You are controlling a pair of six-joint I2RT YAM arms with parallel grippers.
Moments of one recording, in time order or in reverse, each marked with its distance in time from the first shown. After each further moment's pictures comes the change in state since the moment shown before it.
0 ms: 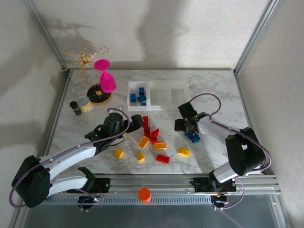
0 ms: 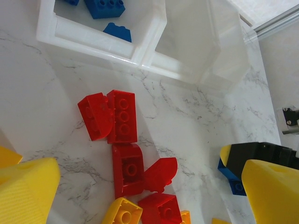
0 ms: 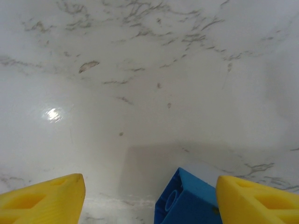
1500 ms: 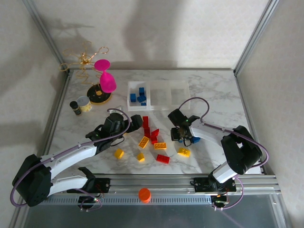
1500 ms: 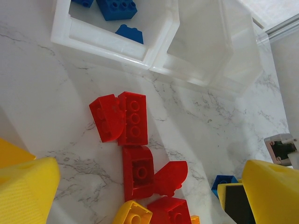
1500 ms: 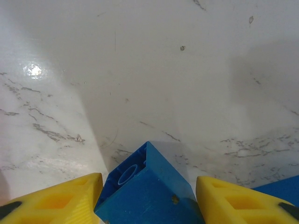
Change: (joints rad) left arm 0.000 0.011 0.000 -0.011 -0.031 0.000; right arm 0.158 0.035 0.011 -0.118 0.013 0.009
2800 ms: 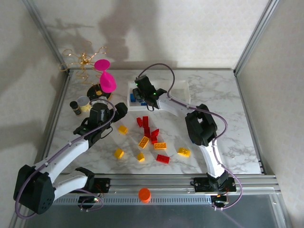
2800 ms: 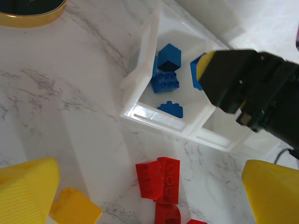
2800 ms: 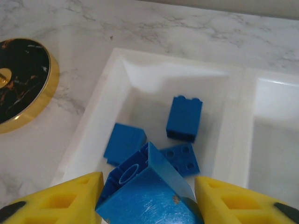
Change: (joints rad) left arm 0.273 -0.049 0.073 -0.095 0.035 0.049; right arm 0.083 0.663 0.974 0.323 0.091 -0.192
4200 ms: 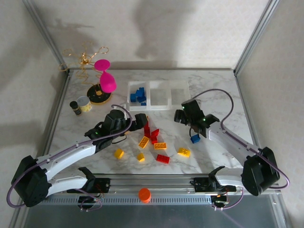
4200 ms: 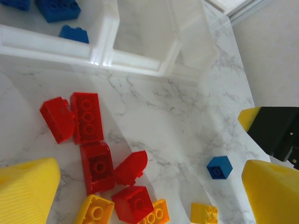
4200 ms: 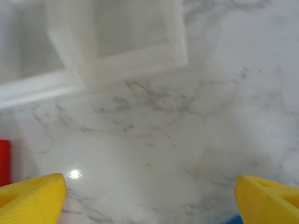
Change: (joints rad) left arm -0.320 0.040 0.016 0.055 0.053 0.009; right arm -0.202 -0.965 -0.978 -0.231 0.060 0.312
